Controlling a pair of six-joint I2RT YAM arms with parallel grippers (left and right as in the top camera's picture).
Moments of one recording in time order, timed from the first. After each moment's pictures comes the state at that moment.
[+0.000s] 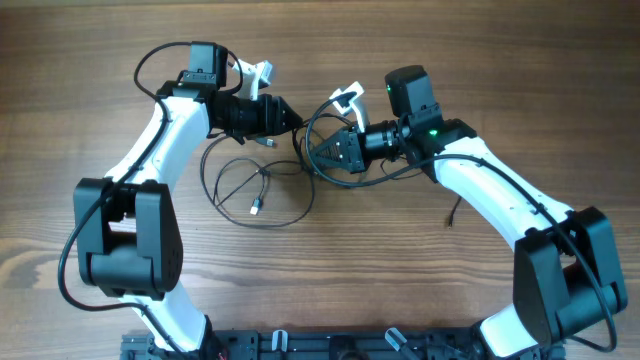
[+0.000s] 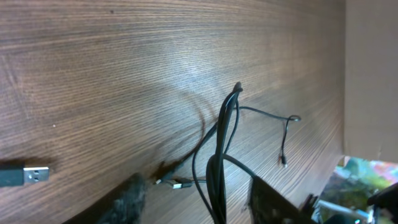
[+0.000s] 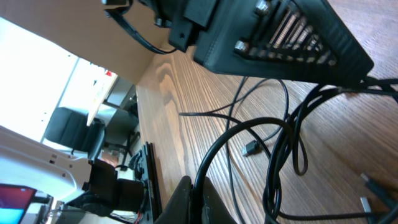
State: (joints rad) left arm -0.11 1.90 1.36 -0.66 0.75 -0.12; right arm 0.40 1.72 1.12 -0.22 -1.06 0.16
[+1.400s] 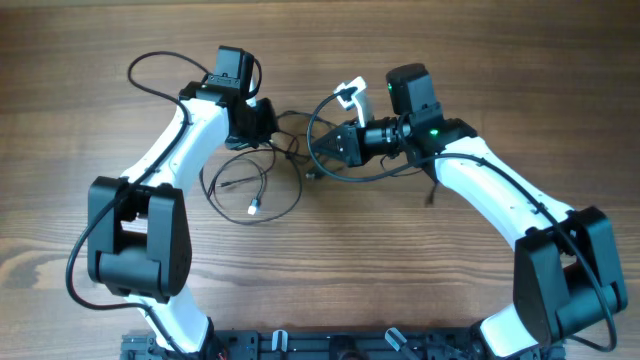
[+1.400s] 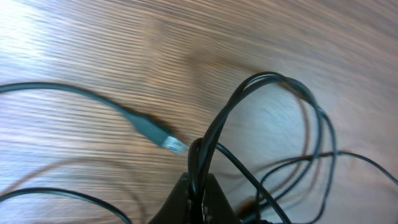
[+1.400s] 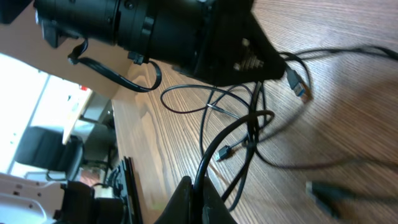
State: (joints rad) left arm -0.20 1.90 1.36 -0.71 0.15 -0.51; right arm 0.39 1.72 1.12 -0.20 -0.94 0.23
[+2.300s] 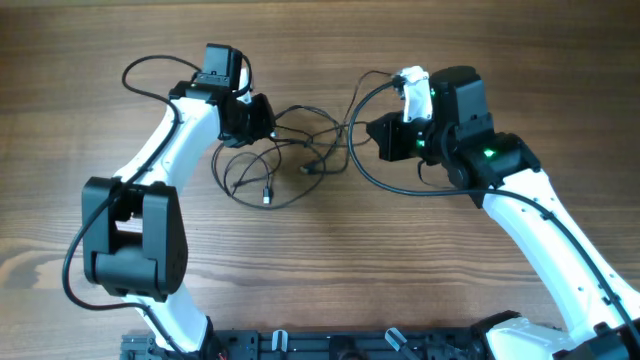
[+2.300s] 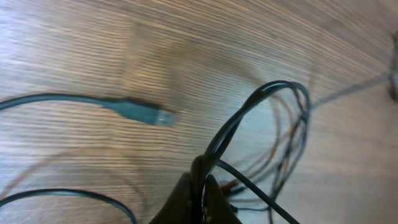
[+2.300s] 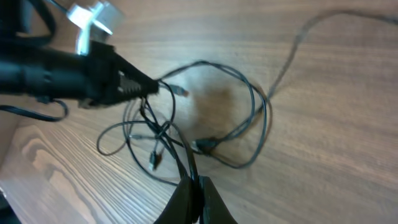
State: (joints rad) left arm -0.16 1.90 1.36 -0.68 0.32 -0.47; right arm 0.35 1.41 1.12 -0.52 -0.39 0.32
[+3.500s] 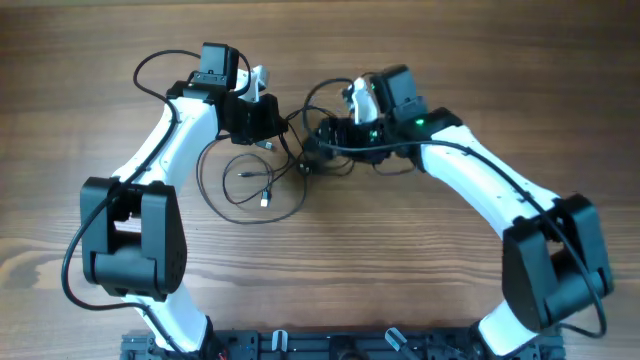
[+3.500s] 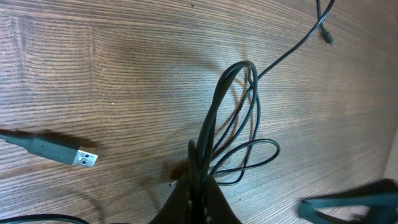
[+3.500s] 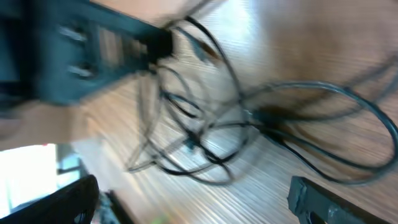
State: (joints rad) left arm -0.15 1.90 1.36 -0.67 0.52 -0.33; right arm 0.44 1.78 1.22 -0.41 -0.66 0.52
